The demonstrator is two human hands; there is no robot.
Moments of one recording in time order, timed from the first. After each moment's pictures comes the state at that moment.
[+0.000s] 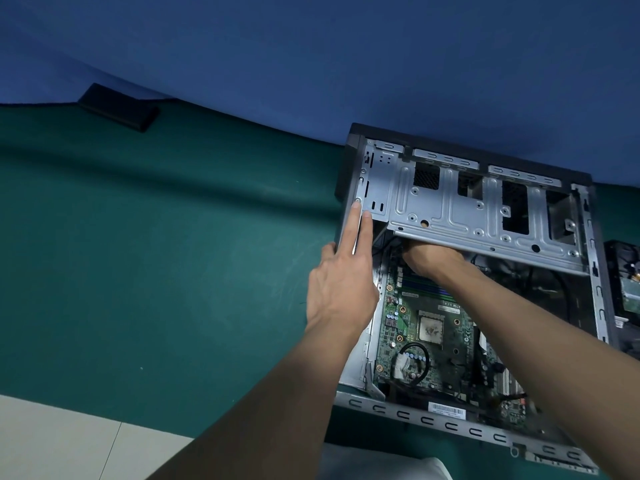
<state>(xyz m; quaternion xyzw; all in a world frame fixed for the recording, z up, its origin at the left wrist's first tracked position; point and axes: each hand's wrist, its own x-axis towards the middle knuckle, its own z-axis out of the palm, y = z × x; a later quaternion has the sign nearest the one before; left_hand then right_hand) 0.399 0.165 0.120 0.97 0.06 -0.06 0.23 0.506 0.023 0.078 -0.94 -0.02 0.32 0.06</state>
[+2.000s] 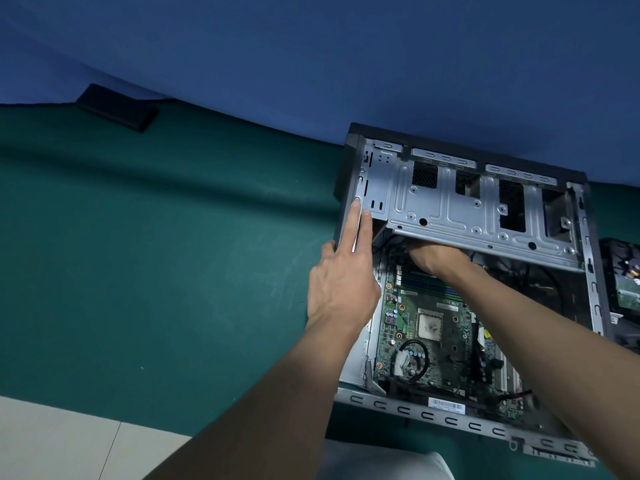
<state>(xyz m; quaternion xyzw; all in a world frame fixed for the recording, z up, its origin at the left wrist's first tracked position) 0.400 0.165 0.124 0.97 0.06 -0.06 0.24 0.511 0.015 0.075 -0.95 -0.02 0.31 0.04</state>
